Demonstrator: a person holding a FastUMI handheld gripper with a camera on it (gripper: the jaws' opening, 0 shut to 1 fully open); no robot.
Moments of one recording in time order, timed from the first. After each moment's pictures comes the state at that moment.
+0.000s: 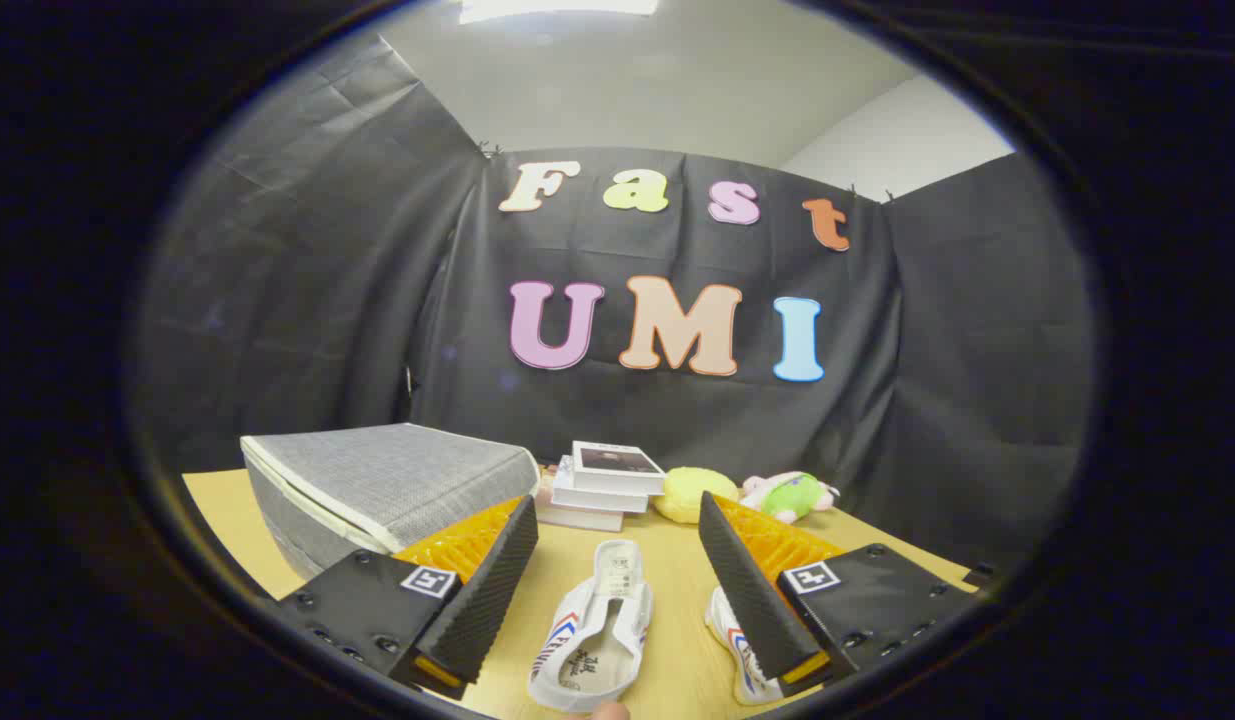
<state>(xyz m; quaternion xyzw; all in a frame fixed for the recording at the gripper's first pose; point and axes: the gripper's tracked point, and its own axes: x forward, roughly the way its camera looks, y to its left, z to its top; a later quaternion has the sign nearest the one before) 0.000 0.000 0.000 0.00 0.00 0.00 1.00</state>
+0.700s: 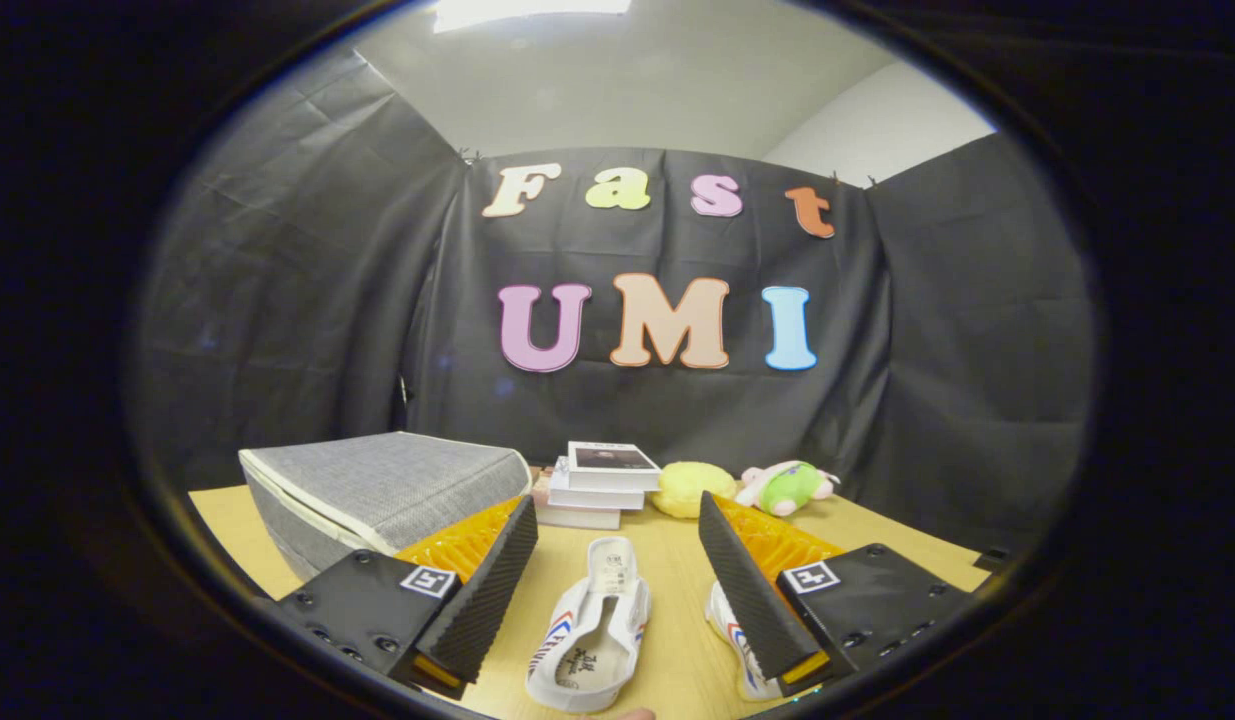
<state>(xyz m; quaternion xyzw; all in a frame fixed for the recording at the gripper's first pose) 0.001 -0.006 -0.002 0.03 0.00 0.00 1.00</state>
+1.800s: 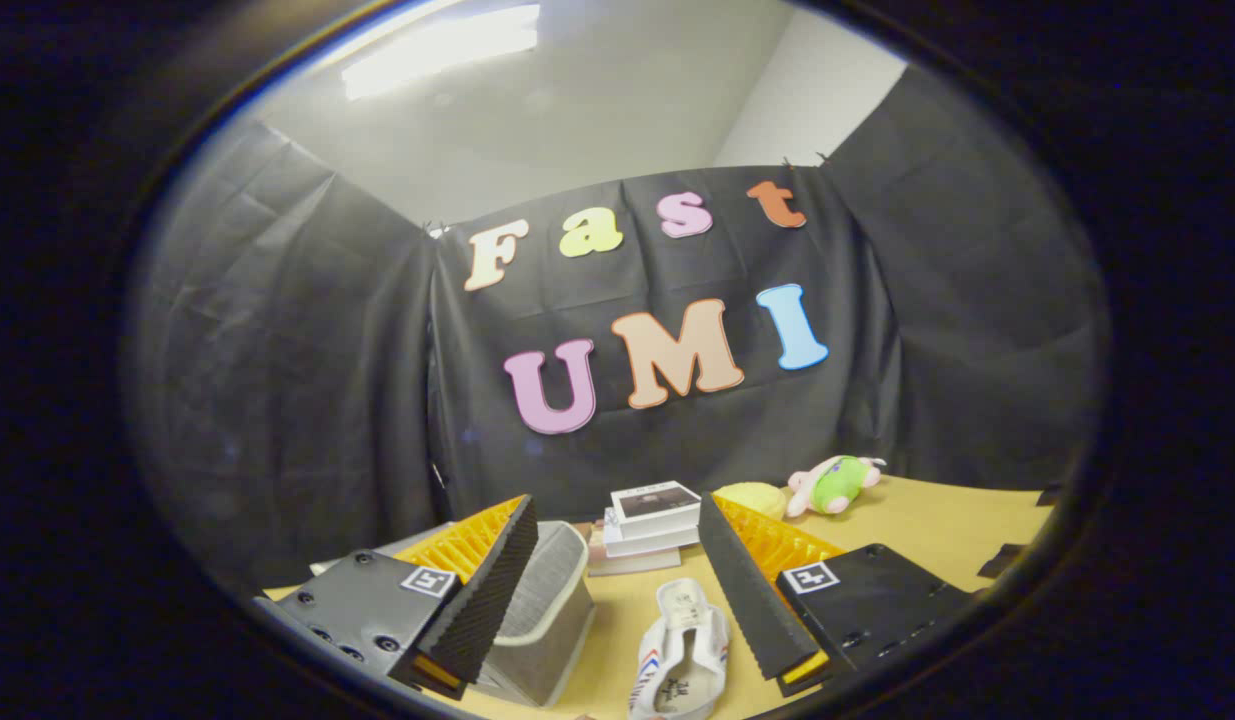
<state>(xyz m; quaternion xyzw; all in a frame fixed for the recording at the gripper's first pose) 0.004 0.004 0.061 0.19 -0.06 0.01 0.98</state>
